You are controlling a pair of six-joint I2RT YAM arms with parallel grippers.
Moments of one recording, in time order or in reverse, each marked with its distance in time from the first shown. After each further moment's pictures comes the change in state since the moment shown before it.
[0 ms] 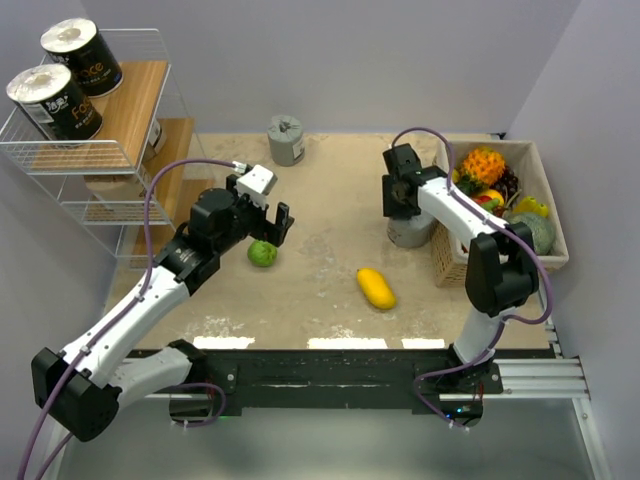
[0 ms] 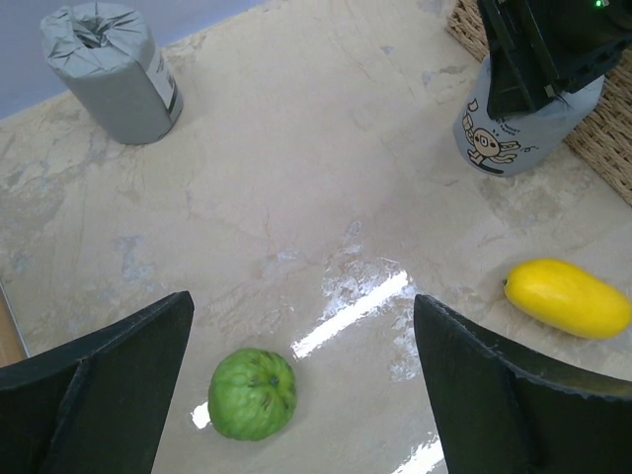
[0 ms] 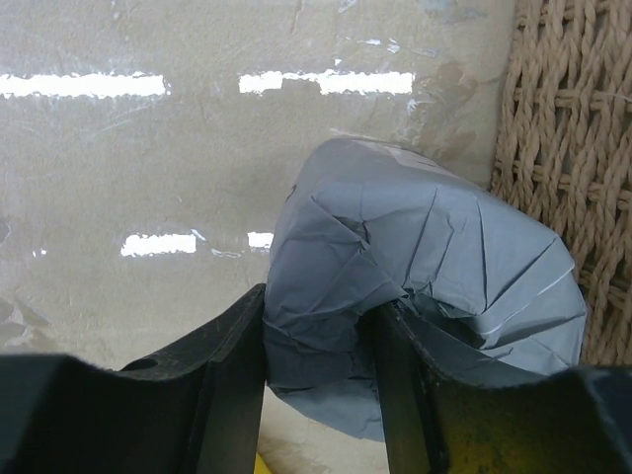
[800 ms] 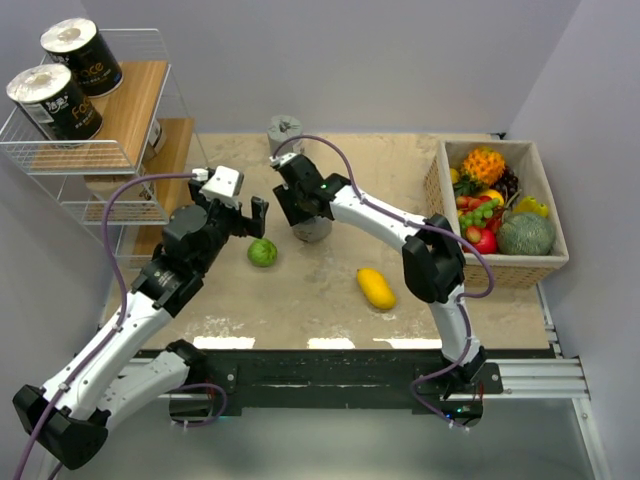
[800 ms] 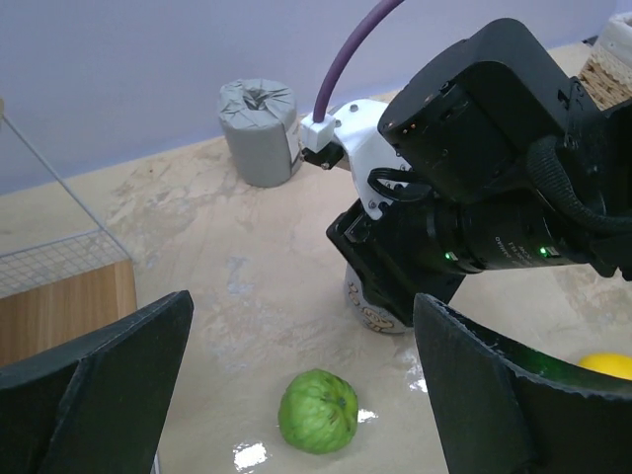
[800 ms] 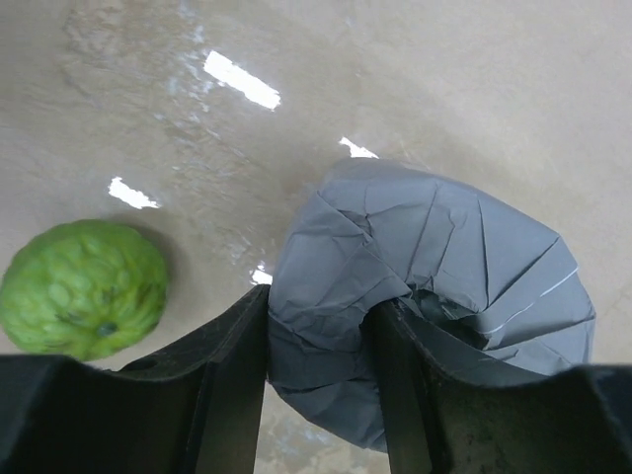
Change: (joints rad) left arm -0.001 -0.188 -0.063 0.066 -0.257 0.000; right arm 0.429 0.344 0.441 0.095 -0.096 -0.116
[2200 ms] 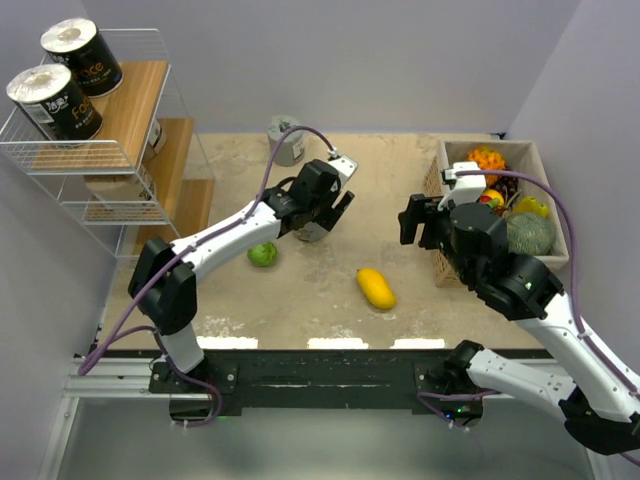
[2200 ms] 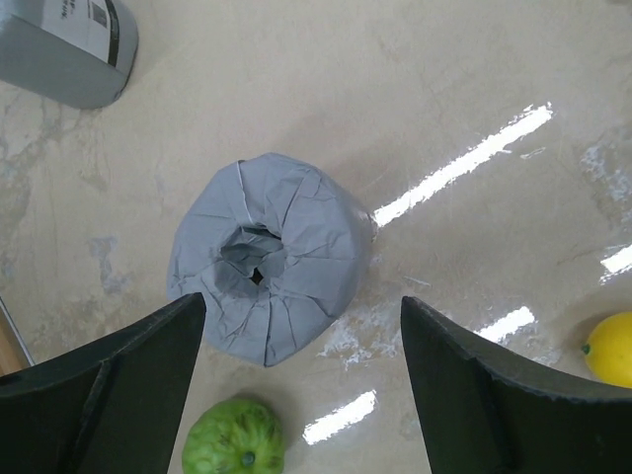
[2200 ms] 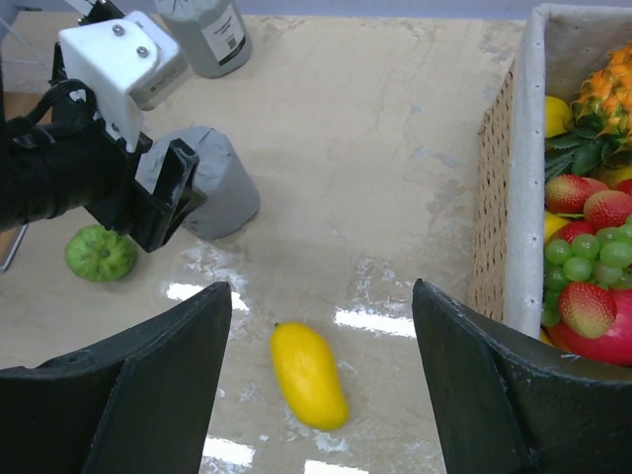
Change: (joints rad) left arm -0.216 0.880 0.607 -0.316 -0.082 0.031; right arm -0.023 -1.273 -0.661 -0.105 0.361 0.149
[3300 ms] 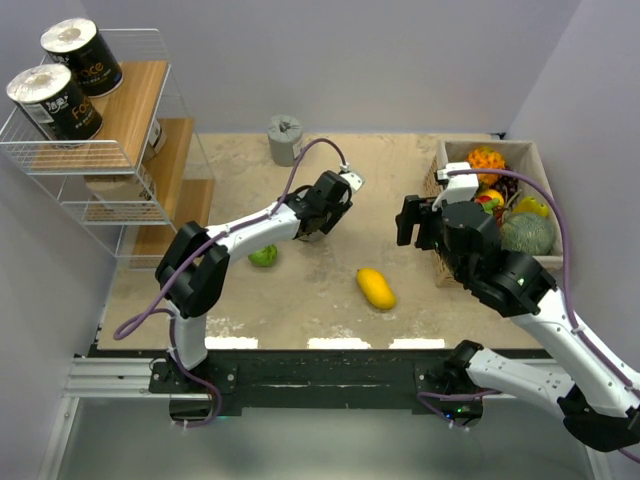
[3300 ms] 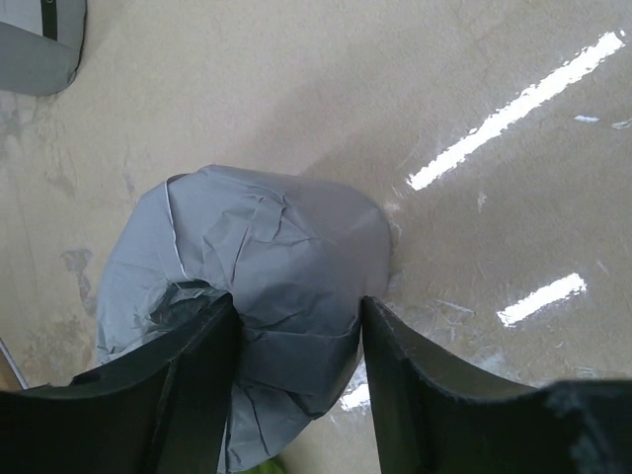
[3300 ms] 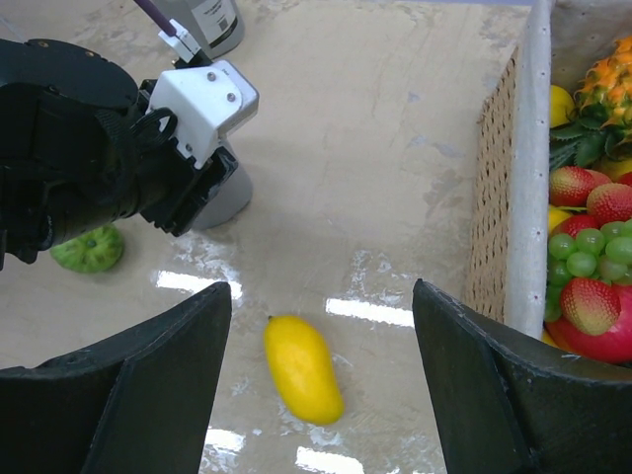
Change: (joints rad) left arm 0.000 0.187 0.002 0.077 -0.047 0.079; right arm 0.000 0.019 -0.011 -0.008 0.005 -0.002
